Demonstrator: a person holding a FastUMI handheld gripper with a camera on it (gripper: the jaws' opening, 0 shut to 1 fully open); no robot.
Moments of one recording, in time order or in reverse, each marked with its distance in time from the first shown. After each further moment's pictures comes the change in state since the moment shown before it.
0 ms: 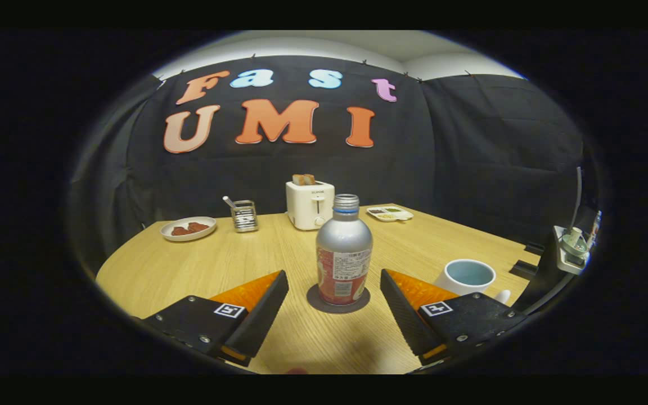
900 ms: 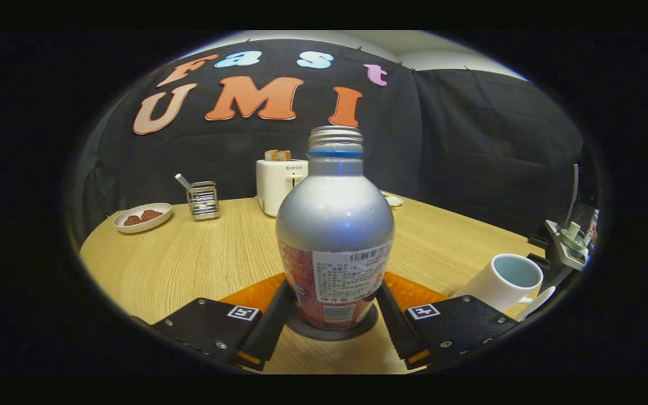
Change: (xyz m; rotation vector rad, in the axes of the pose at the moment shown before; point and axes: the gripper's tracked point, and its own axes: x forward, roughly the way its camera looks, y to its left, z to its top) arm 0.098 -0.023 -0.044 0.004 0.101 -0.166
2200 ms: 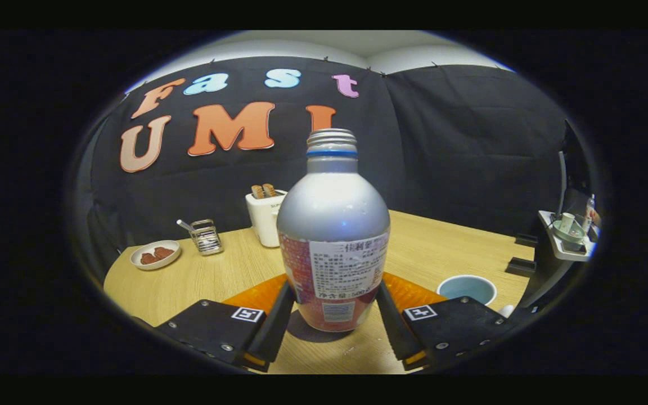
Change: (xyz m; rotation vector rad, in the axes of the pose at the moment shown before) arm -0.030 -0.032 0.058 0.118 -0.063 0.011
